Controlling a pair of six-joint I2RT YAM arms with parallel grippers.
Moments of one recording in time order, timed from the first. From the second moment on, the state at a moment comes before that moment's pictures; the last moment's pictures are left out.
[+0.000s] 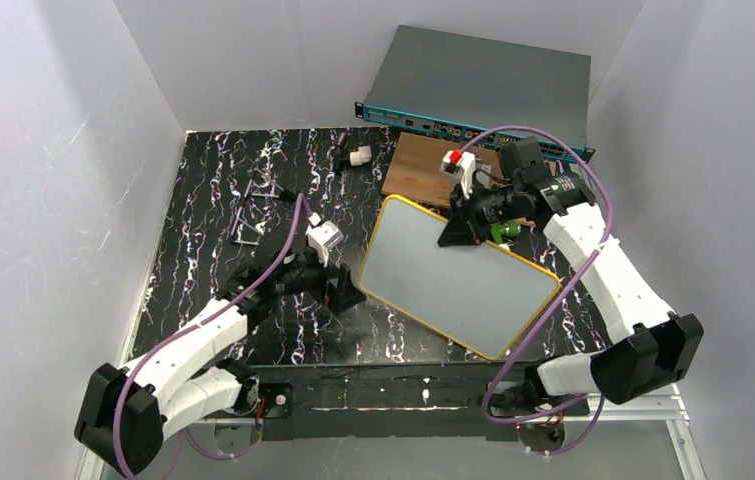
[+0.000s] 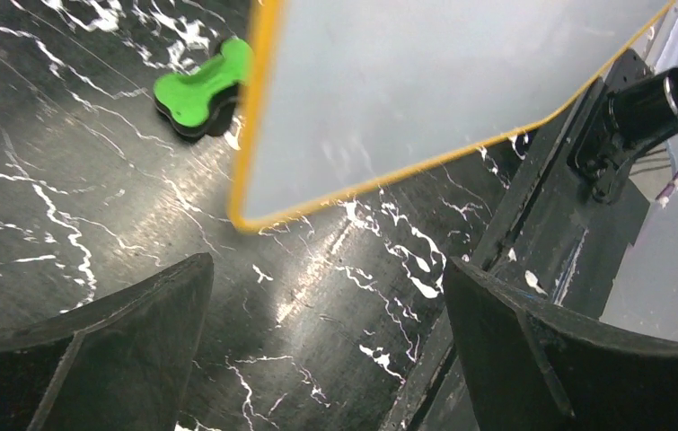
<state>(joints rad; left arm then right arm) -0.54 0.99 0.54 -0.10 0.52 -0.12 0.38 1.34 1.40 -0.97 -0.77 -0.31</state>
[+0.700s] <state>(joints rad) -0.45 1.10 0.71 0.12 1.02 -0.32 0.51 1.44 1.55 -1.18 -0.91 -0.57</state>
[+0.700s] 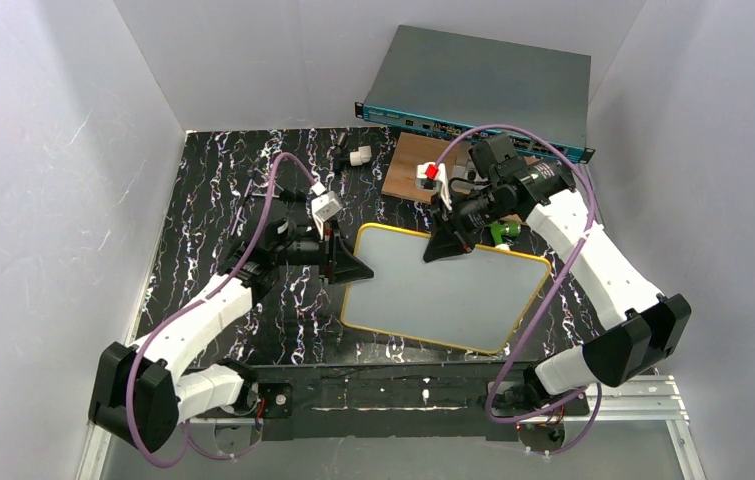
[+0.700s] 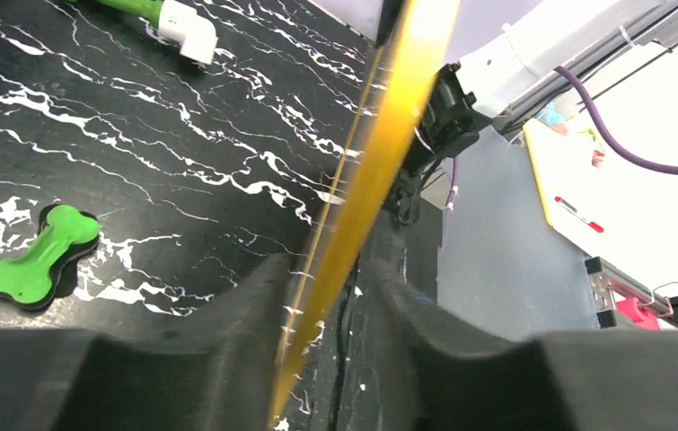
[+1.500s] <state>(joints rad) -0.38 0.57 0.61 -0.33 0.70 -0.42 0.26 1.44 2.06 -1.40 -1.09 -0.58</state>
